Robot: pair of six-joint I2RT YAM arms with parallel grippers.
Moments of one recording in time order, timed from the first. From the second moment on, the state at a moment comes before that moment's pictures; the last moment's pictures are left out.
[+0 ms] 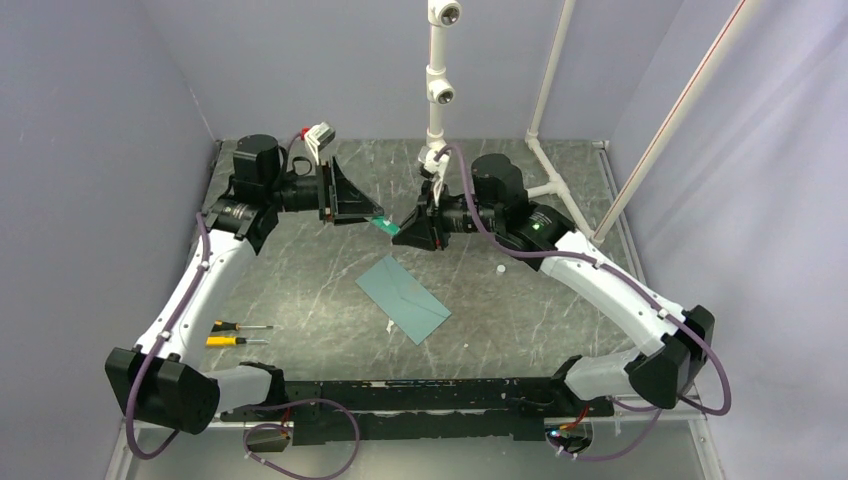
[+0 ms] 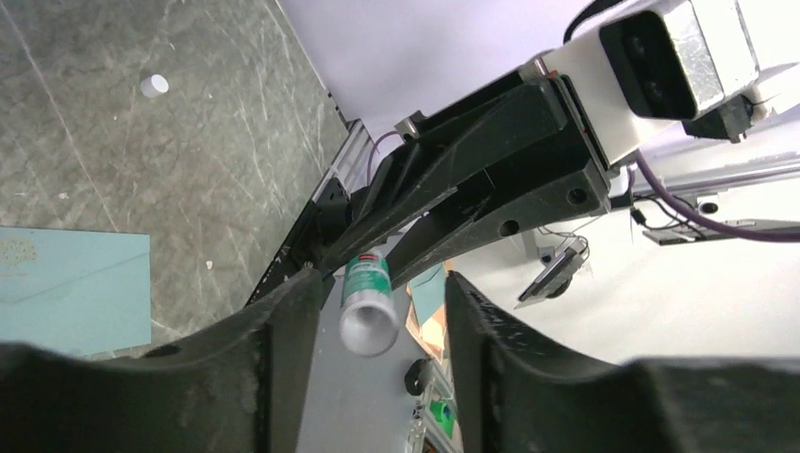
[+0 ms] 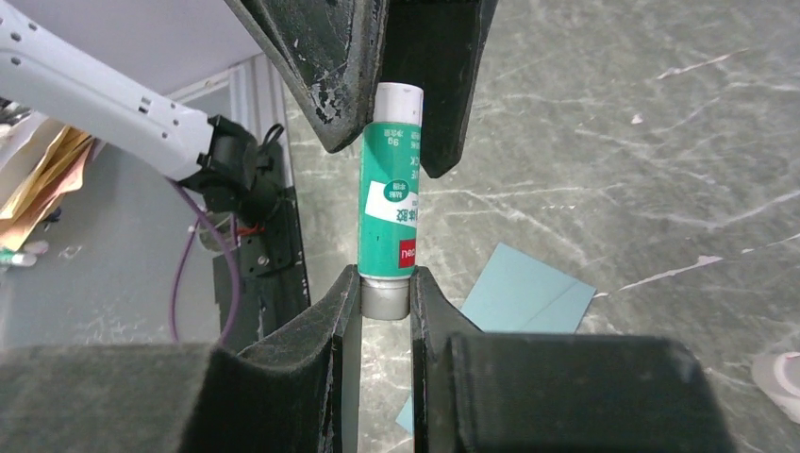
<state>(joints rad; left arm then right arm) -0.23 1.23 1.24 -0.32 1.10 -0.80 0.74 1.32 1.31 -0.29 -0.62 0.07</state>
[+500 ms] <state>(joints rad) -0.23 1.23 1.20 -0.42 1.18 -0.72 0.74 1.38 1.37 -0.37 -0.70 0.02</state>
